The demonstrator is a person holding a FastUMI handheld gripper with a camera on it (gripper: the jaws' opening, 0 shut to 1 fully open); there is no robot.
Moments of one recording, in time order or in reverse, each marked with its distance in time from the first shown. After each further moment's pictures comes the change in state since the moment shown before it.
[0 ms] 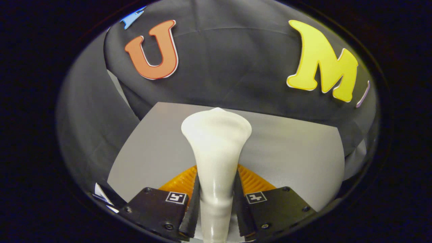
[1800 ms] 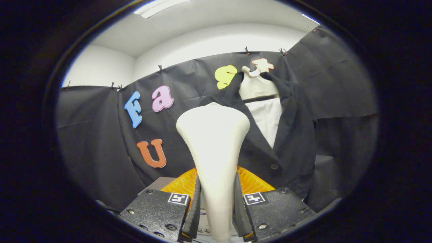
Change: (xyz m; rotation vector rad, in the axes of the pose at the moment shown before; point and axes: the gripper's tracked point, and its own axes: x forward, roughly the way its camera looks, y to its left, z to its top) arm -0.503 -0.225 -0.088 0.179 -0.893 -0.124
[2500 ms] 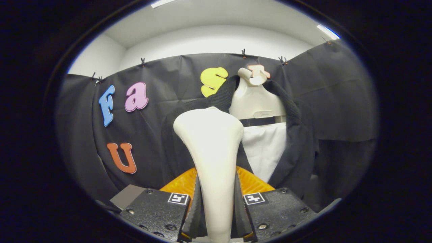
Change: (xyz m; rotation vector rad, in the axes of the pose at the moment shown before) arm 0.118 -0.037 0.046 -0.106 -0.016 -0.174
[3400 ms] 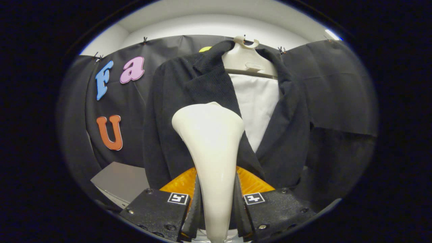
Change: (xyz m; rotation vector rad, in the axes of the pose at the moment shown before) arm -0.005 -0.031 -0.116 -0.077 0.130 -0.075
